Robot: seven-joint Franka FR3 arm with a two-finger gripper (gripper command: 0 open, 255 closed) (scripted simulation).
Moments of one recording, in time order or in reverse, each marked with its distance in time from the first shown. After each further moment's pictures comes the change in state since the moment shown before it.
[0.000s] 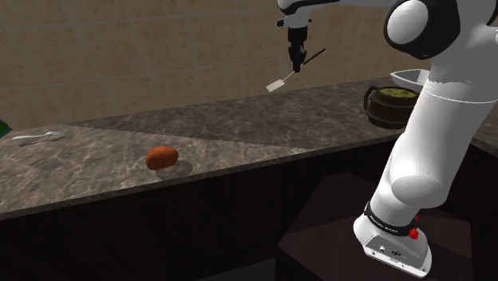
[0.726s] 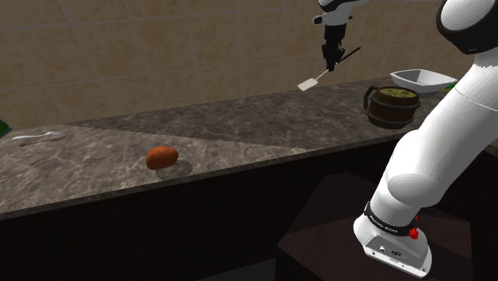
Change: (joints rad) arm -0.082 -0.236 -0.073 -0.207 -0.138 0.023 -0.133
